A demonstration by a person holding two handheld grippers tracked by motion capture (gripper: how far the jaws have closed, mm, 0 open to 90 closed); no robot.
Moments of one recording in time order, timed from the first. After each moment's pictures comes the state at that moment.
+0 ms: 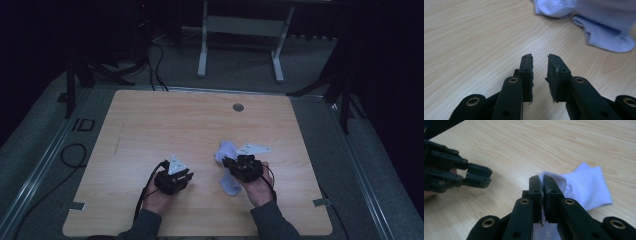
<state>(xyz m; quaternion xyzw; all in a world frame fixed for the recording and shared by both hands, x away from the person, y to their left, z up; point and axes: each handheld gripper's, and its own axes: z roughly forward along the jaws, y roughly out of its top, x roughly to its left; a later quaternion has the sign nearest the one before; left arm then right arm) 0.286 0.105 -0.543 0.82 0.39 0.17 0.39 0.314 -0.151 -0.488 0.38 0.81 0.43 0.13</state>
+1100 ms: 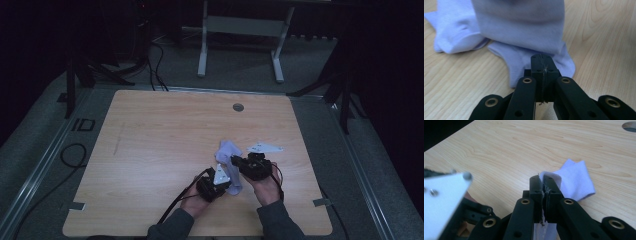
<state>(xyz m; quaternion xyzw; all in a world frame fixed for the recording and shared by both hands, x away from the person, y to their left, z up) 0.287 -0.007 -0.562 0.87 0.27 0.13 0.39 0.319 -0.177 -0.488 0.41 0.79 0.44 0.12</state>
